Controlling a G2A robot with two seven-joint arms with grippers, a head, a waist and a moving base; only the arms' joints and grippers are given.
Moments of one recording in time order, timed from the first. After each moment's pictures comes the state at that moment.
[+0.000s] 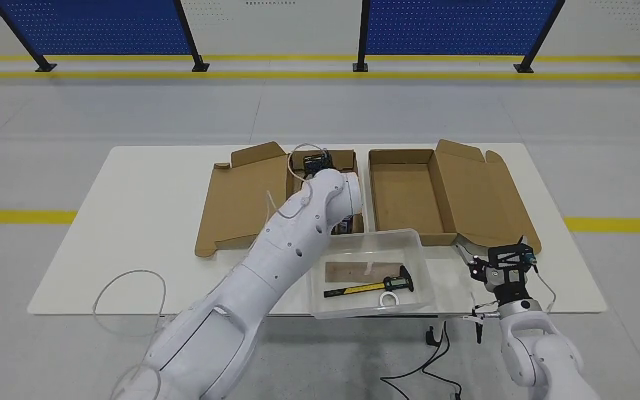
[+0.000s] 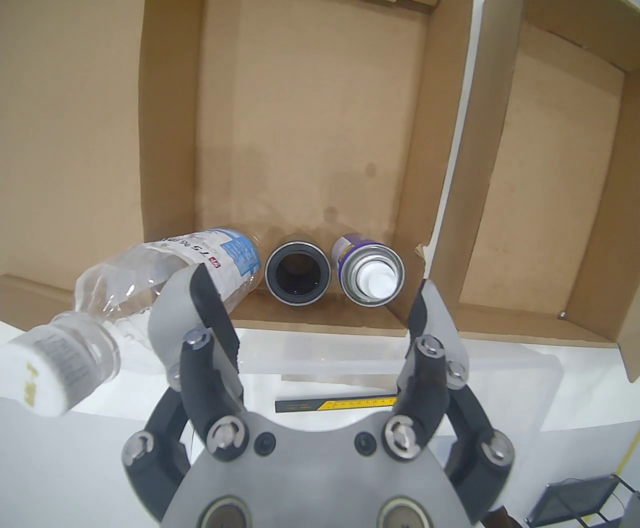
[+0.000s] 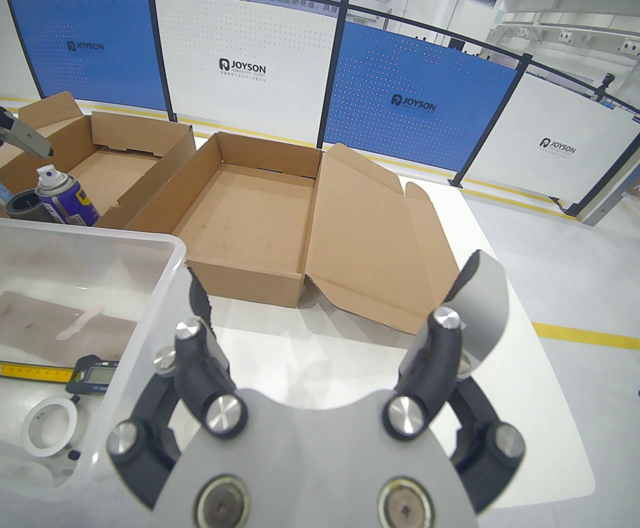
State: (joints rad) left arm 0.52 -1.70 -0.84 -0.87 1.03 0.77 -1.05; right arm -1.73 -1.15 1.60 -1.80 -1.33 0.00 0.00
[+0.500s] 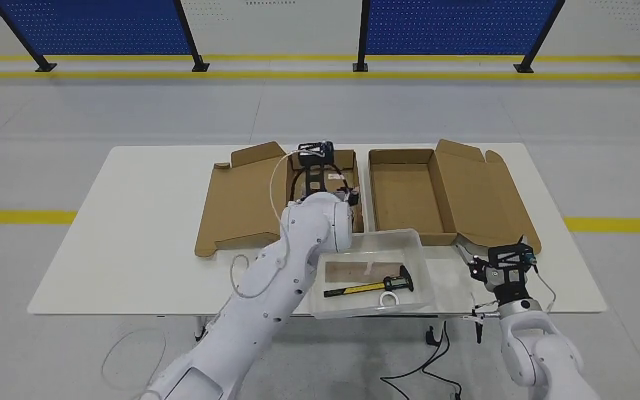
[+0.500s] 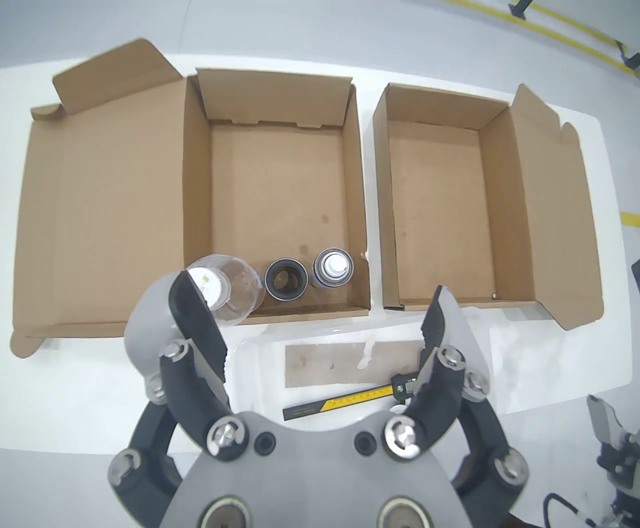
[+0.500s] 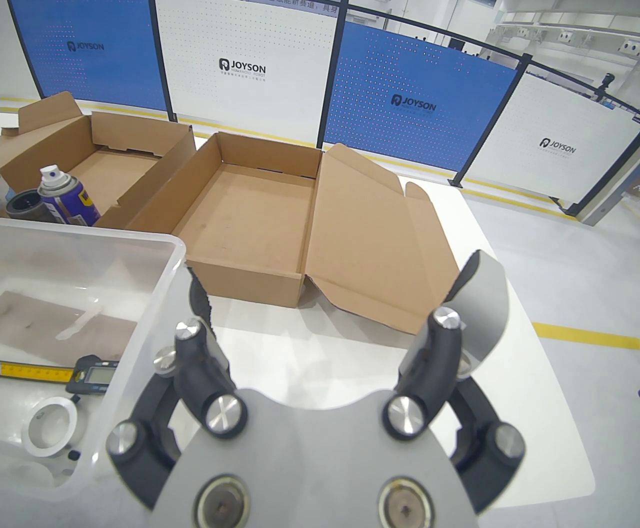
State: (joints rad) left arm 0.87 -1.61 -0.96 -1.60 1.46 0.64 -1.17; right arm -1.73 -1.15 1.60 -1.80 -1.33 0.00 0.00
